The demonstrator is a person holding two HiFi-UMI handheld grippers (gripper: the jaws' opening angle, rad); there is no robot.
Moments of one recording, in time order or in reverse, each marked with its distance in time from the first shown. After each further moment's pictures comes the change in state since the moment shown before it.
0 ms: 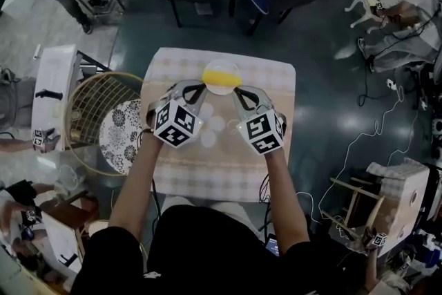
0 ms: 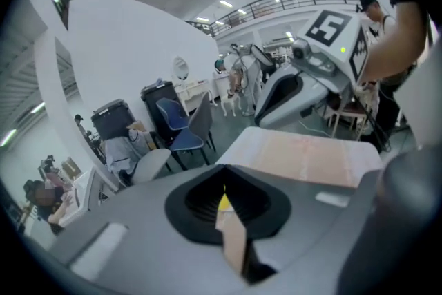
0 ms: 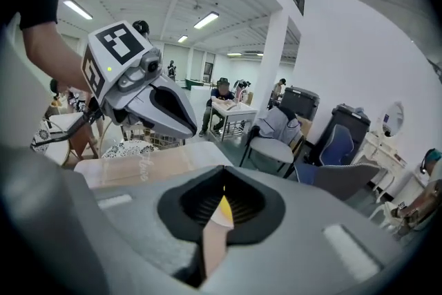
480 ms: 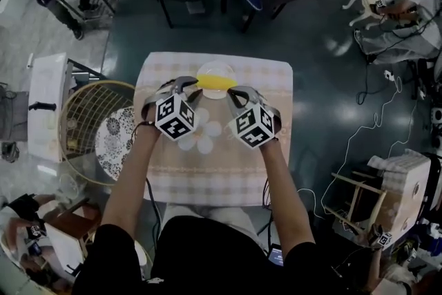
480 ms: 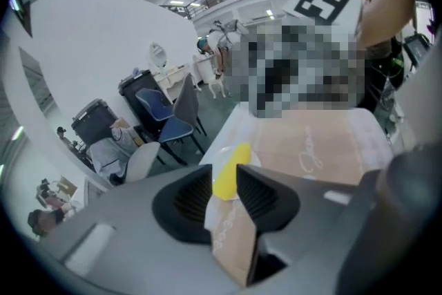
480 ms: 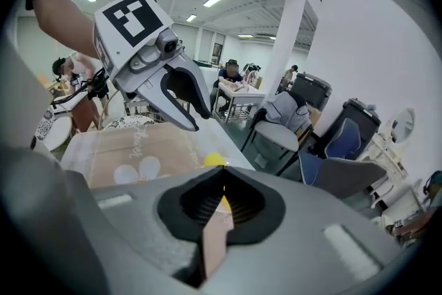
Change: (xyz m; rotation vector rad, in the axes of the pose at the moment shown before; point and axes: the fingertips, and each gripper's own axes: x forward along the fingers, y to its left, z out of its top) left arm 0.060 0.015 -0.051 0.149 0.143 -0.105; right arm 0.063 0.003 -0.045 -0.077 0.152 0.055
